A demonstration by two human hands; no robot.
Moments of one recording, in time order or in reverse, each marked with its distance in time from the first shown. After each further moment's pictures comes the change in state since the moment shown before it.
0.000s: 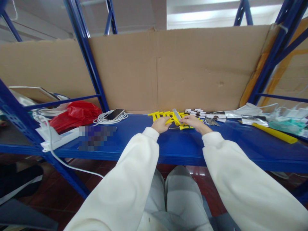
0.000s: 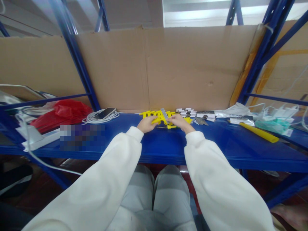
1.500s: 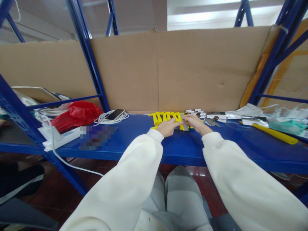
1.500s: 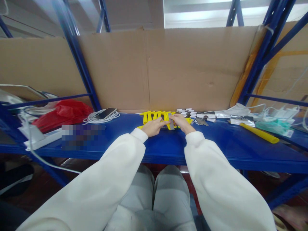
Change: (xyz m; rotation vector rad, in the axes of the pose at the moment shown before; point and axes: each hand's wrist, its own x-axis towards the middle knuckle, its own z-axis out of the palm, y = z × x) left_hand -0.012 0.027 0.003 0.254 -0.062 0.298; right_hand 0.003 0.001 0.003 0.289 0.069 0.146
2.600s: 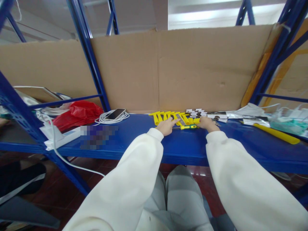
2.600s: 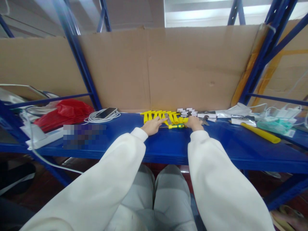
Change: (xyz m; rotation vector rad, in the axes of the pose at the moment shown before) left_hand 0.004 -0.011 0.011 -0.118 -0.017 -0.145; right_hand 0.005 0.006 -0.052 -1.236 0.162 0.193
